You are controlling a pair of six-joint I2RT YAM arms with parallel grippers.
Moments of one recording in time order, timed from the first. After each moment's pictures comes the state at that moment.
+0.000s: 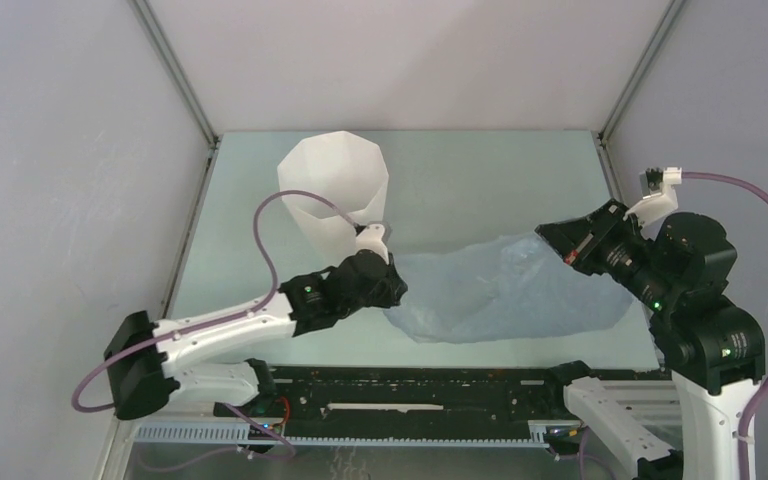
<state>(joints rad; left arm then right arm) -1.05 1.22 0.83 -0.27 -0.28 -0.80 0.23 0.76 1.48 -1.01 -0.21 0.73</state>
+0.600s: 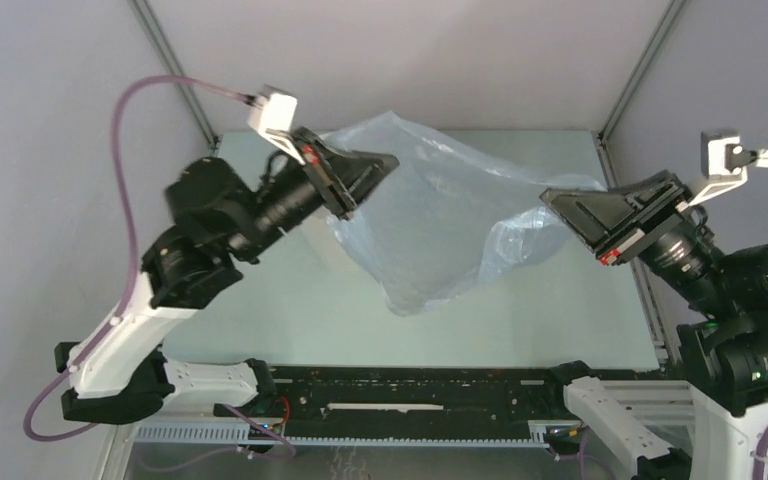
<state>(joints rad) -1.06 1.13 1.70 -0.41 -0.16 -0.48 0.23 0.76 1.61 -0.56 -0.55 0.80</state>
